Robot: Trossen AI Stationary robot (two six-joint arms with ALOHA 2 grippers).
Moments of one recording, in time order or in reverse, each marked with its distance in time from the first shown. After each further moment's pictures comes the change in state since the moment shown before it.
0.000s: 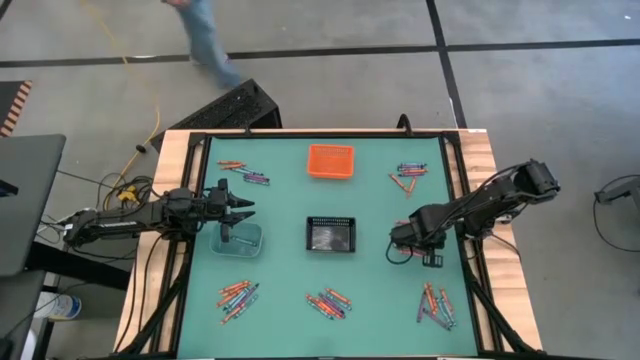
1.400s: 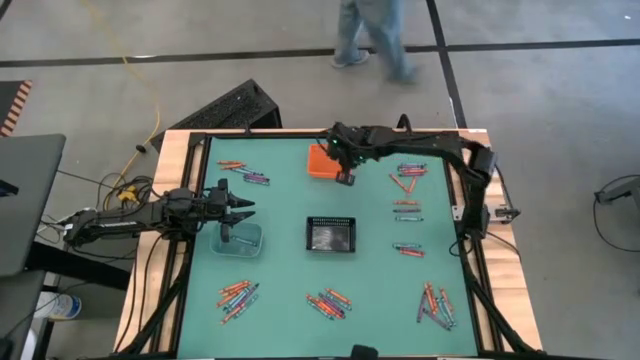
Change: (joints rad) left arm 0.000 0.000 0.000 0.000 0.000 0.000; right arm -0.651 0.487 0.803 0.473 0.220 -0.610
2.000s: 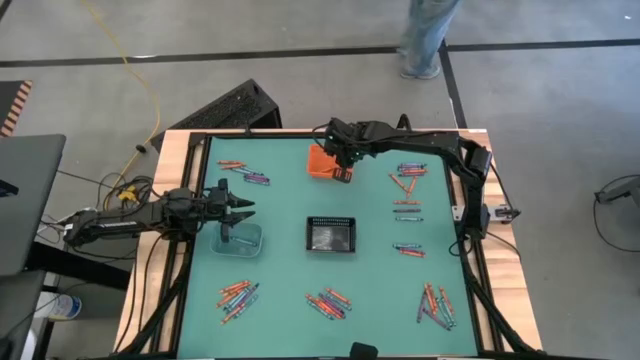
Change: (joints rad) left arm 0.000 0.000 0.000 0.000 0.000 0.000; right arm -0.001 0.015 0.078 -0.079 0.019 0.024
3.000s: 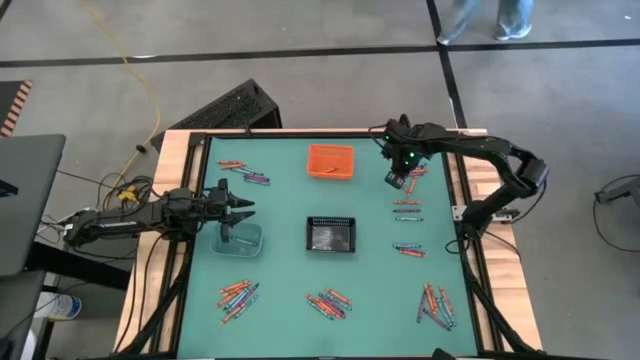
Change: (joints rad) left arm 0.000 0.000 0.000 0.000 0.000 0.000; right arm -0.263 -0.395 -0.586 -0.063 -0.098 0.083
